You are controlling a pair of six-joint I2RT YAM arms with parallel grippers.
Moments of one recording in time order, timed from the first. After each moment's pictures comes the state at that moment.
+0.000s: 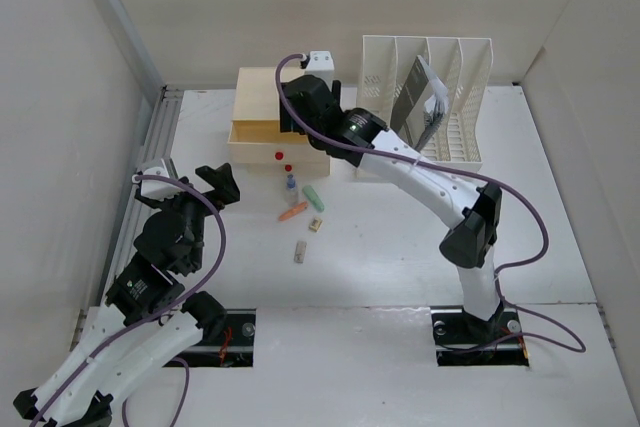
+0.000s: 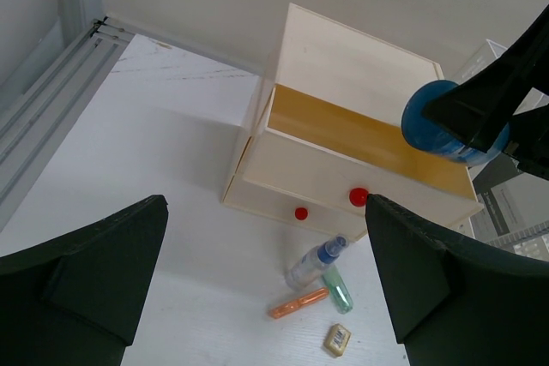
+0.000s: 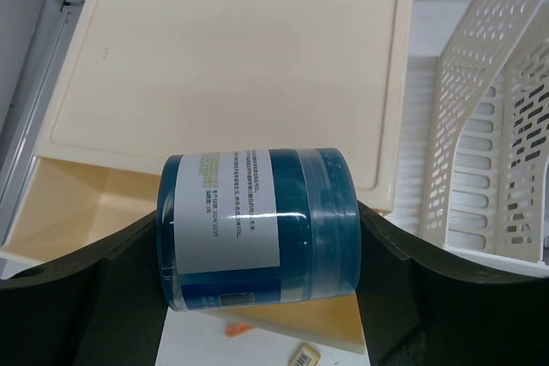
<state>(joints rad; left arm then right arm) -0.70 0.44 0.78 -0.36 -0.79 -0.37 0.92 2.01 2.17 -0.64 0.64 0.46</state>
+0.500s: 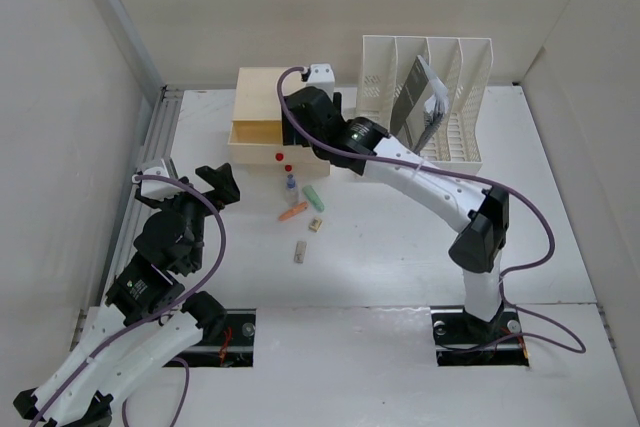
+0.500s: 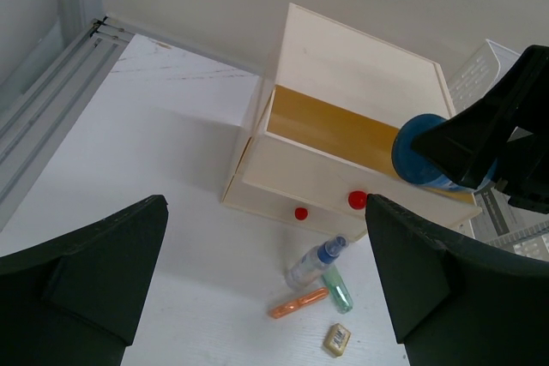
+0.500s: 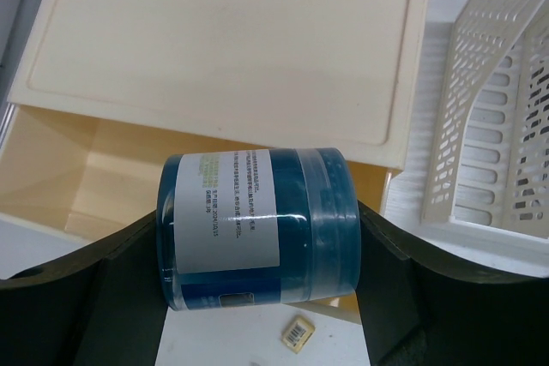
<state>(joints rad) -0.70 0.44 0.78 -0.36 -0.78 -0.37 0.93 1.95 2.03 -0.62 0.59 0.48</state>
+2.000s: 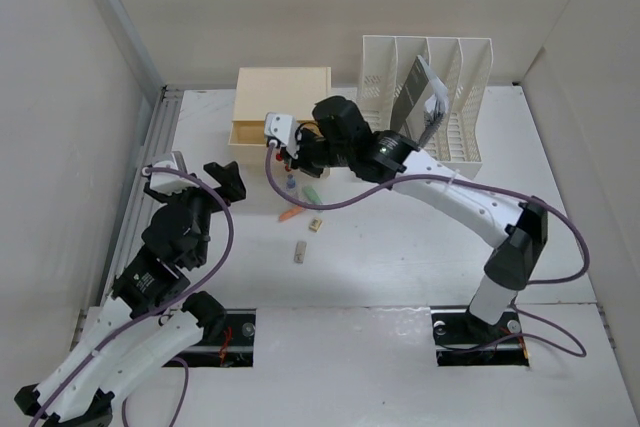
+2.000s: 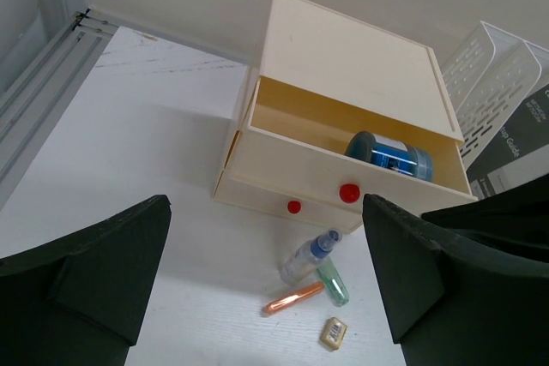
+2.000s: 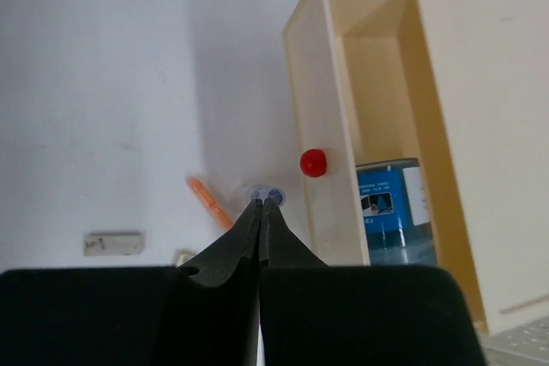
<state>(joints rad) -0.69 0.48 0.78 -0.34 -0.74 -0.37 0.93 1.71 1.74 -0.49 -0.25 -0.49</state>
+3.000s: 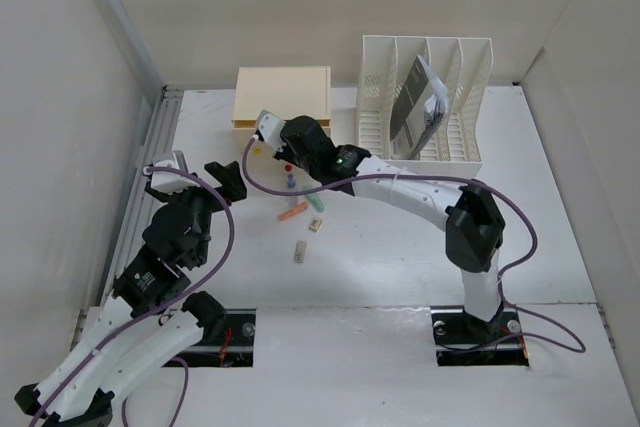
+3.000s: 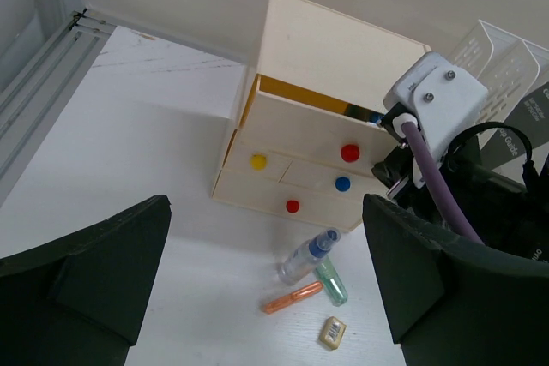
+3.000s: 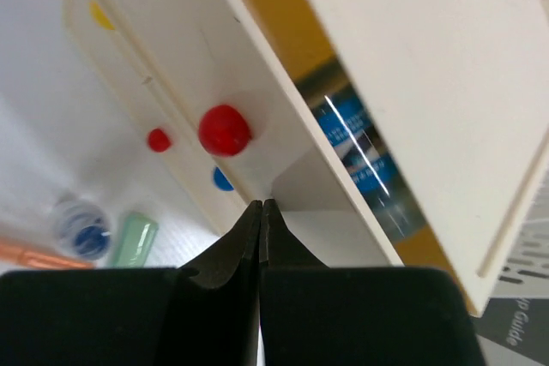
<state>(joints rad) -0.69 0.49 0.78 -0.33 -0.73 -0.37 0.95 1.96 1.72 -0.27 0.39 -0.48</state>
